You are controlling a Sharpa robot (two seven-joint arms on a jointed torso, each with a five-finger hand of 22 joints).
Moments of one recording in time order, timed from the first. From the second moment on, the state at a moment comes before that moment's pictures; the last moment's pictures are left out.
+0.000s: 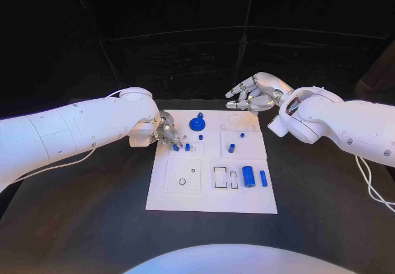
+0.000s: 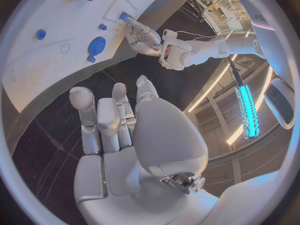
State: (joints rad) left arm 1.38 -0.54 -0.18 1.20 -0.96 0.35 -0.58; left_hand 0.91 -0.06 0.51 -0.02 0.05 0.91 0.04 0.68 0.51 1.29 -0.03 1.01 0.88 1.47 -0.09 1.57 1.31 0.05 1.46 0.02 1.34 1.31; right arm 1.29 -0.81 -0.03 1.44 -0.89 -0.27 0.12; right_hand 1.44 0.00 -0.19 0.22 0.33 0.91 0.16 0.10 0.07 1.10 0.08 0.78 0.80 1.46 -0.01 1.13 1.06 0.12 1.15 0.11 1.15 0.90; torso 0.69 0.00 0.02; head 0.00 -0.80
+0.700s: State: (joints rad) left arm 1.38 -0.55 -0.18 1.20 -0.96 0.32 -0.58; left_hand 0.83 -0.08 0.41 0.04 0.05 0.92 0.04 0.67 0.50 1.29 -0.03 1.01 0.88 1.47 -0.09 1.57 1.31 0.05 1.46 0.02 1.34 1.31; right arm 1.29 -0.81 -0.03 1.44 -0.89 -0.27 0.12; right_hand 1.44 0.00 -0.19 0.22 0.33 0.91 0.16 0.10 0.07 1.10 0.07 0.78 0.79 1.46 -0.01 1.12 1.05 0.12 1.14 0.11 1.14 0.89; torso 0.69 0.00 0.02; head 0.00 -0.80
